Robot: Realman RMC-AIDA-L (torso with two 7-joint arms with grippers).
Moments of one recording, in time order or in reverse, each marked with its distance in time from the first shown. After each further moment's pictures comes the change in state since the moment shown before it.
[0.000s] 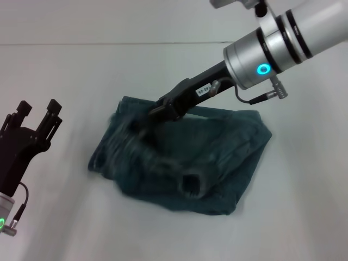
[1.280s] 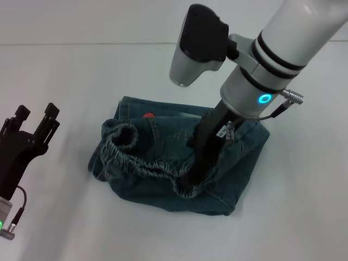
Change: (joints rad) left arm 0.011 0.001 0.002 0.004 0.001 -0.008 -0.026; right arm -0.035 0.036 -0.400 -0.351 -0.275 -0.132 0.185
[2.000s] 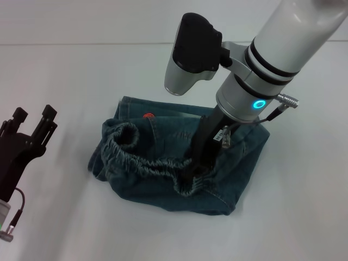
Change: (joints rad) left arm 0.007 0.000 -0.001 0.000 -0.005 -0.003 0.000; right arm -0.003 0.002 -0.053 0.002 0.001 0.039 0.017
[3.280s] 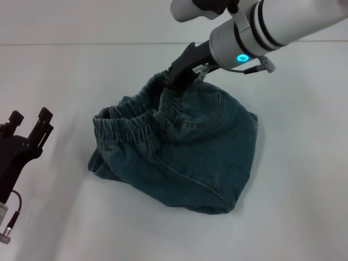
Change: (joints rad) left arm 0.005 0.002 -0.011 0.002 -0.004 -0.024 0.000; right arm -0.027 -0.005 0.131 0.105 0.092 0.479 -0.091
